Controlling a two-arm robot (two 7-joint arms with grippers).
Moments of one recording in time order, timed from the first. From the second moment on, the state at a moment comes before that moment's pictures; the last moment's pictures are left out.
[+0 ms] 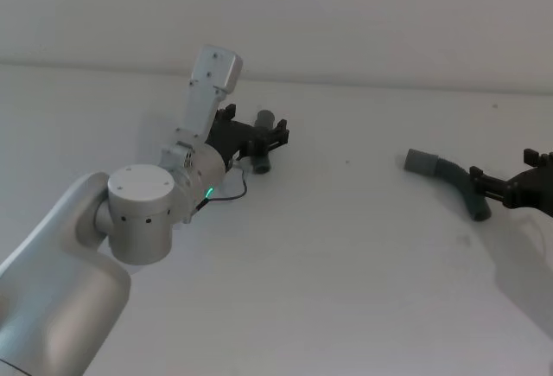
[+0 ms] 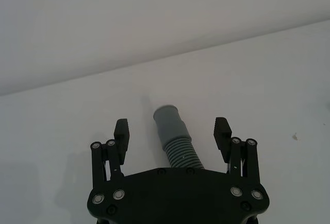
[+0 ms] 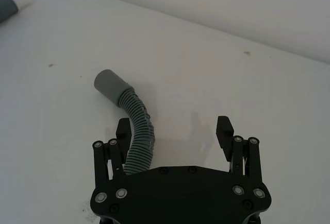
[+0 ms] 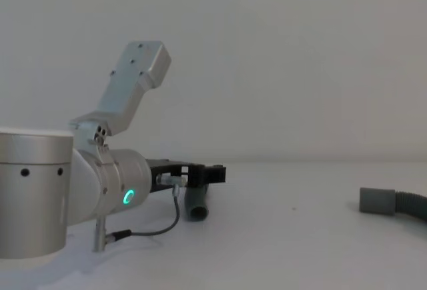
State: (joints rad) left arm -0.39 0.12 0.42 -1.37 -0.27 0.33 -0.04; right arm 0.10 0.53 -0.12 -1.75 0.30 0.58 0.29
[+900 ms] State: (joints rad) left arm -0.41 0.09 0.39 -1.33 -0.27 0.38 -0.05; right arm 0.12 0.54 -0.15 -1.73 0.33 0.61 0.32
